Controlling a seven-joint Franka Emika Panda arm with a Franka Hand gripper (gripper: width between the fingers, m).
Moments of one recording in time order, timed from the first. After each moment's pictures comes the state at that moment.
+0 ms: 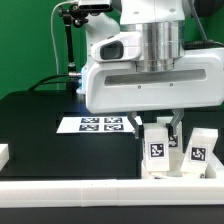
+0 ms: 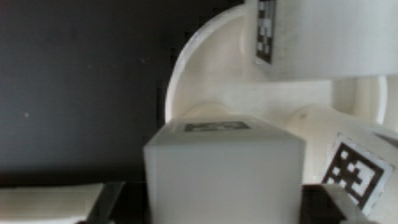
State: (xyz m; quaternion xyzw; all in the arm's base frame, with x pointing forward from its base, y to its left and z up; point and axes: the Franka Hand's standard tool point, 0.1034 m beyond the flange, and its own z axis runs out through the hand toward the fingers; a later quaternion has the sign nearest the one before) arm 0.627 0.043 0.079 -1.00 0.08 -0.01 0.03
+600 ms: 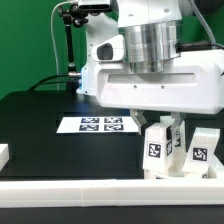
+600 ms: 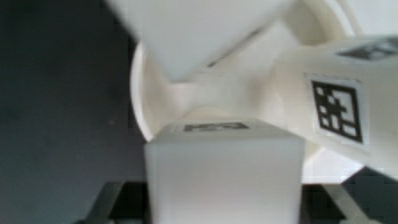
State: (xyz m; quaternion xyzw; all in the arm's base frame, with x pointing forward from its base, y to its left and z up) arm 0.628 0.052 0.077 -0.90 0.43 -0.01 0.06
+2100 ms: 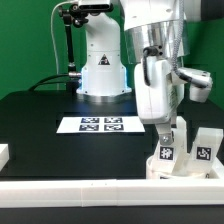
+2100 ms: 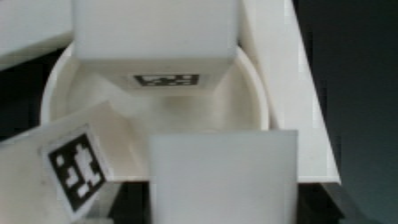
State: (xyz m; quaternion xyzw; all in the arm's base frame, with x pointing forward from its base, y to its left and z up) arm 0.636 0.063 0.077 -0.53 0.84 0.01 0.11
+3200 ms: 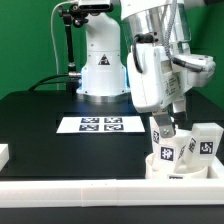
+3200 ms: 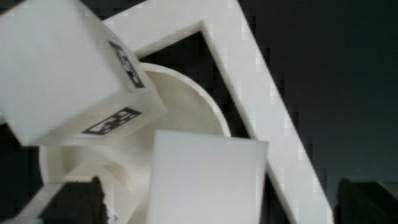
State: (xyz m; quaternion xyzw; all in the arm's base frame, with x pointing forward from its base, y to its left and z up) arm 0.642 0.068 0.095 -0.54 0.83 0.03 0.13
